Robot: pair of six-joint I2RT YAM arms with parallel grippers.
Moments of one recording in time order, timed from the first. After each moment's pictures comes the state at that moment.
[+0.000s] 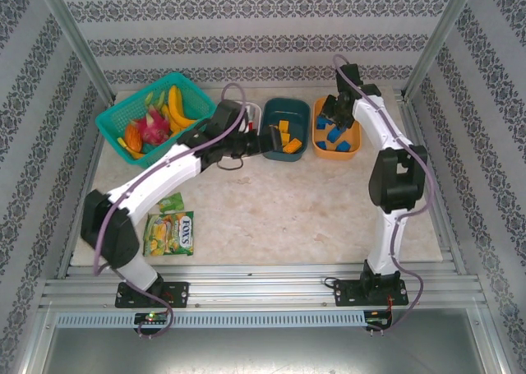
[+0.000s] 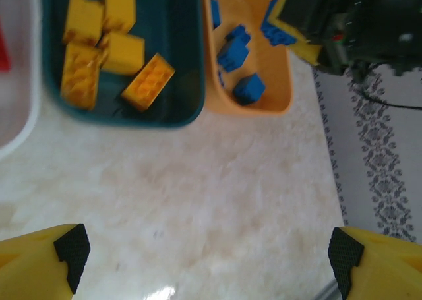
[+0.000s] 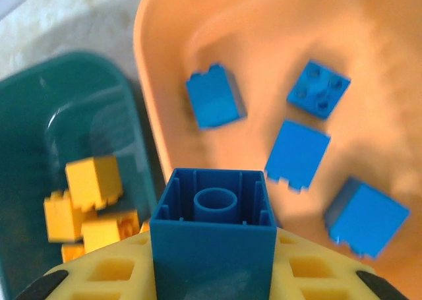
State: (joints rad) left arm -0.58 1.69 1.51 -0.49 0.22 -0.72; right arm 0.10 2.12 1.95 -0.87 -0.07 0.59
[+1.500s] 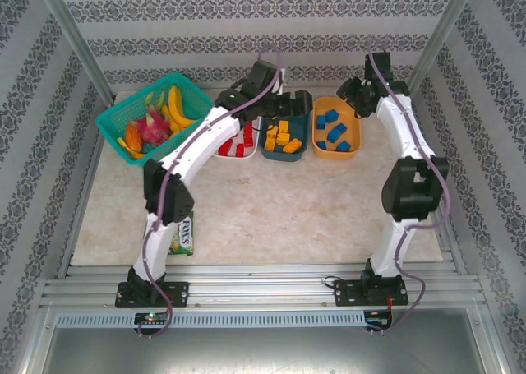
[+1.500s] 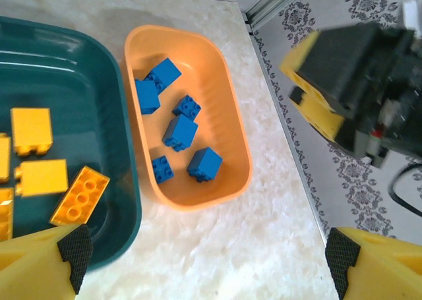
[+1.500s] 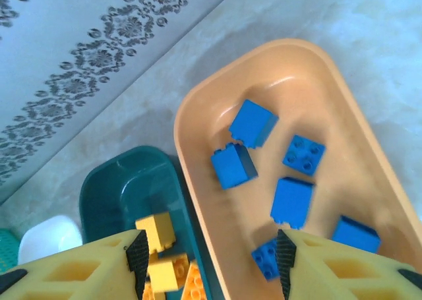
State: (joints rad) left arm -0.59 2.14 2.26 -0.73 0.24 -0.62; right arm 0.00 1.89 1.81 -0.75 -0.12 0.71
